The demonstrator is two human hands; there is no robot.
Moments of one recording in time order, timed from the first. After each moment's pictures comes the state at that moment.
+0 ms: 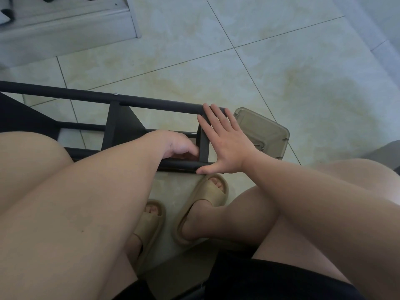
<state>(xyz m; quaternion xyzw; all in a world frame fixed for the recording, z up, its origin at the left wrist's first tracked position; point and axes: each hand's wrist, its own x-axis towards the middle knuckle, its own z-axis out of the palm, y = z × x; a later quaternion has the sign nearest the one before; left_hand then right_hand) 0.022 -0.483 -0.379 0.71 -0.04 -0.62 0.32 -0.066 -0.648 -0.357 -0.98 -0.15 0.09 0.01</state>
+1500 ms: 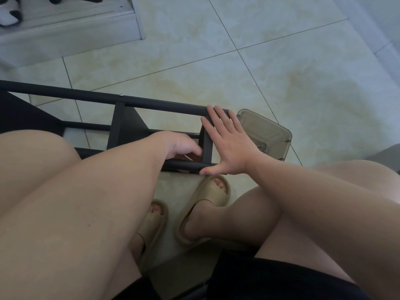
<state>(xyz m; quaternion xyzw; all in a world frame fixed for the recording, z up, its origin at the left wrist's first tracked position) 0.025 -0.480 -0.385 0.69 -0.01 -0.65 0.33 -0.068 -0.646 -0.355 -0.98 -0.15 0.09 0.01</state>
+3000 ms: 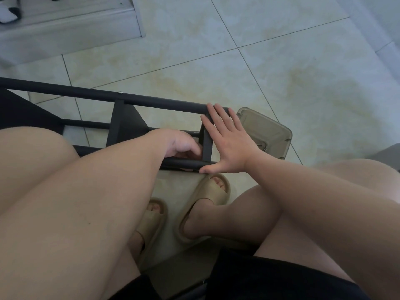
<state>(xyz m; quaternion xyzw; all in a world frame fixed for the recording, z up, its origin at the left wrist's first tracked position) 0.027 -0.479 -0.392 0.66 -0.03 -0.66 0.36 -0.069 -0.646 -0.357 -0.98 -0.16 0.08 0.02</state>
